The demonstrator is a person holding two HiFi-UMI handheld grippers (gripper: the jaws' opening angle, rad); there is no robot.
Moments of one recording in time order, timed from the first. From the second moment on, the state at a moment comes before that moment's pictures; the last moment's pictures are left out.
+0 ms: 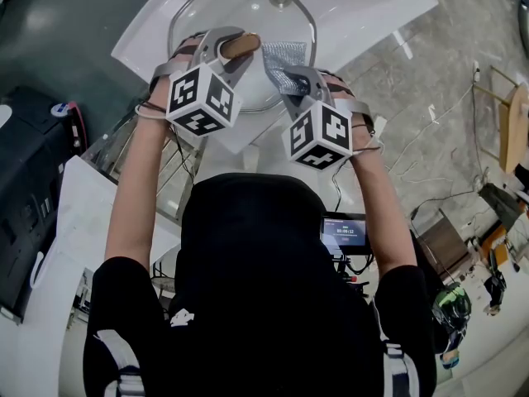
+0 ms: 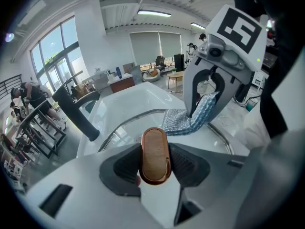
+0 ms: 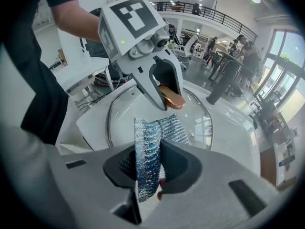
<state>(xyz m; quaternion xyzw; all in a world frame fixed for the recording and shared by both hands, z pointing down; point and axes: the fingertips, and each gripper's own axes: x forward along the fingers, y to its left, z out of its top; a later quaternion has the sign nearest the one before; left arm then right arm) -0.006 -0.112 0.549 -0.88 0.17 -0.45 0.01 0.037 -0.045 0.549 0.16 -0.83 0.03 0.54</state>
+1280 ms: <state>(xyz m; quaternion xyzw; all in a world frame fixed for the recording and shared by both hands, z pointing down) -0.008 -0.112 0.551 -0.88 0.18 -0.44 0.01 0.040 -0.103 0.552 0.19 -0.81 0.01 0.55</state>
